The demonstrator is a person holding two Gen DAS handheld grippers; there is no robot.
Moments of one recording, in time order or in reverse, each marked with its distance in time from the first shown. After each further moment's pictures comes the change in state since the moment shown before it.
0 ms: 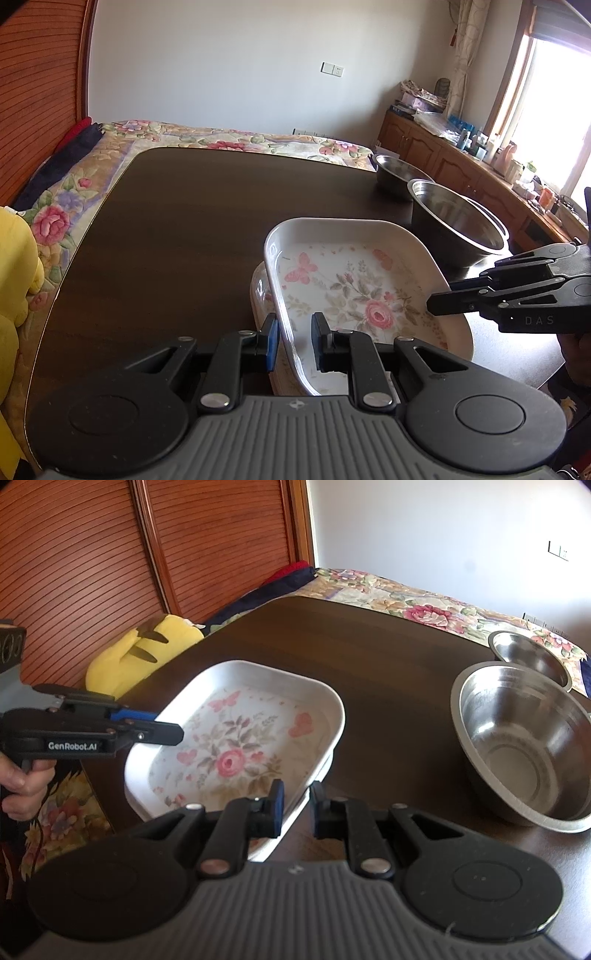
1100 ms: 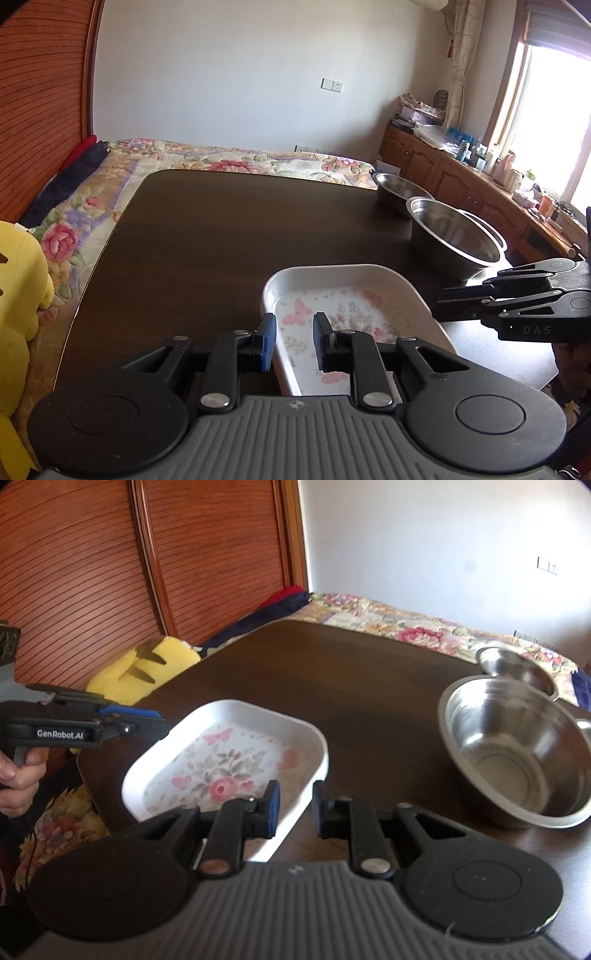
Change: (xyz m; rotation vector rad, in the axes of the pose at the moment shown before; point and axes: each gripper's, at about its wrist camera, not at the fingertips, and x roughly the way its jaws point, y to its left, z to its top) left arm -0.018 0.001 0.002 0.020 -0.057 0.013; right arm -0.015 -0.003 -0.008 0.006 -0.101 -0.026
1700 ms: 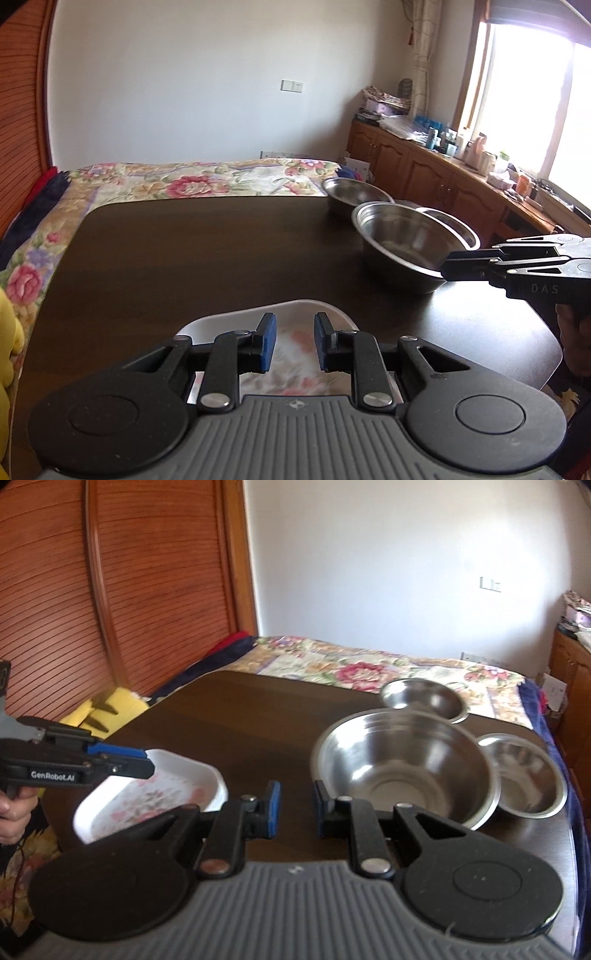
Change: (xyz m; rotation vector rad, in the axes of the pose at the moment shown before) left arm 0.031 -0.057 0.025 0.111 -0.007 -0.060; right arm -0.043 -0.061 -0.004 0.072 -0.143 -0.134
